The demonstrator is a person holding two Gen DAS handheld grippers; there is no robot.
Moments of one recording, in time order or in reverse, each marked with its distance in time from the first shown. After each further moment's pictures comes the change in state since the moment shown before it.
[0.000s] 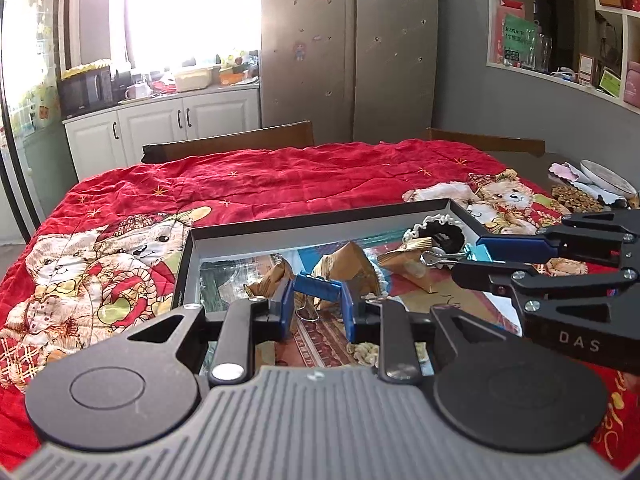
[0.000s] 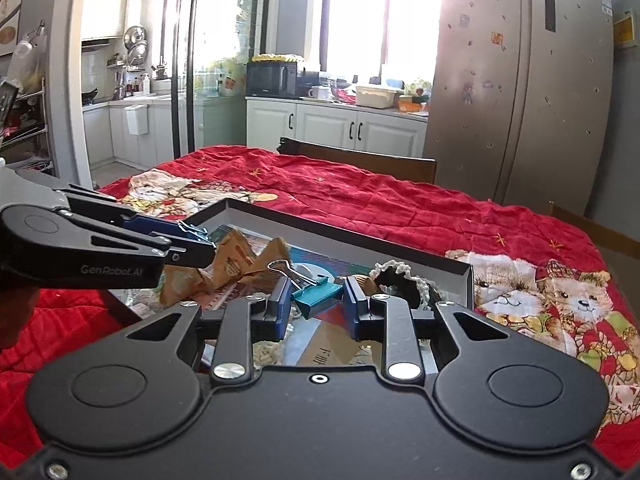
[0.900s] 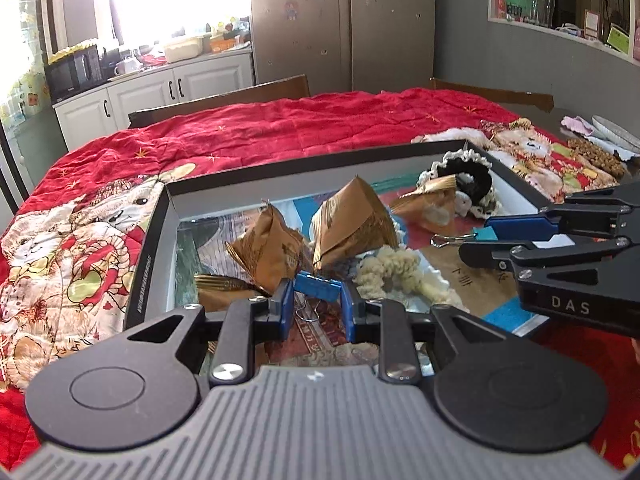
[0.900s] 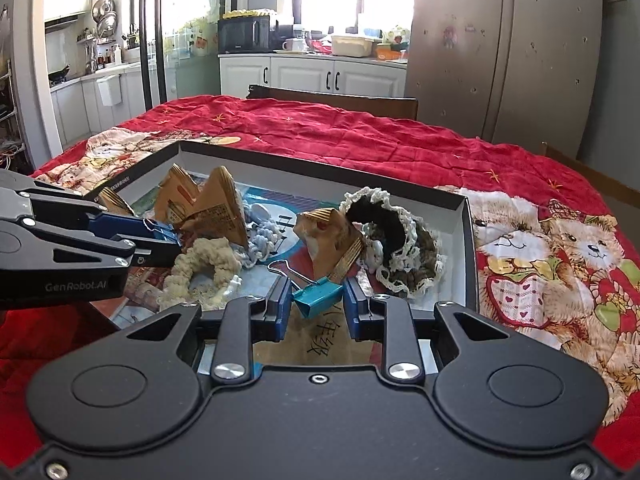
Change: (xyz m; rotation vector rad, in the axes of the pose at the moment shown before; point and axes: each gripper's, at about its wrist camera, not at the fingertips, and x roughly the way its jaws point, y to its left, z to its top) left arm 0.049 -0.004 -0.023 0.048 0.111 0.007; right arm 0.059 -0.022 -0.026 0.055 0.145 -0.050
